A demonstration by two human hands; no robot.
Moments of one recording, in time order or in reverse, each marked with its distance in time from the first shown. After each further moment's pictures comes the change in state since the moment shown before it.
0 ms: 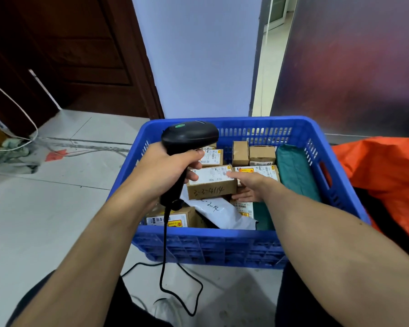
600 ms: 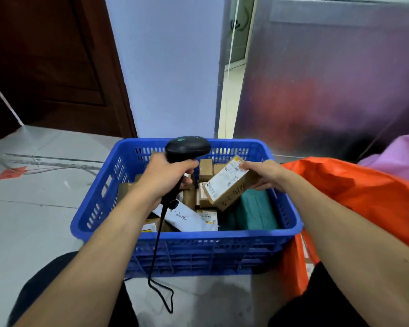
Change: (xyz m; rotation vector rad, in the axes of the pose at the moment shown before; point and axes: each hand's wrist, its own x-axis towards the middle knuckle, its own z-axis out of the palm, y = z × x) left_hand -0.011 0.014 0.046 -0.094 -0.033 0.036; right_hand -0.132 -0.034 -0.109 -0.237 0.346 -0.256
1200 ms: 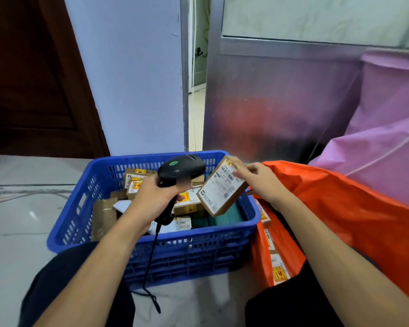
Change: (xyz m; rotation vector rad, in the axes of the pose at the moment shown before) left_hand -0.068 0.000 0.028 0.009 -0.172 0.099; right_hand -0.138 0.026 -0.043 -0.007 0.290 -0.354
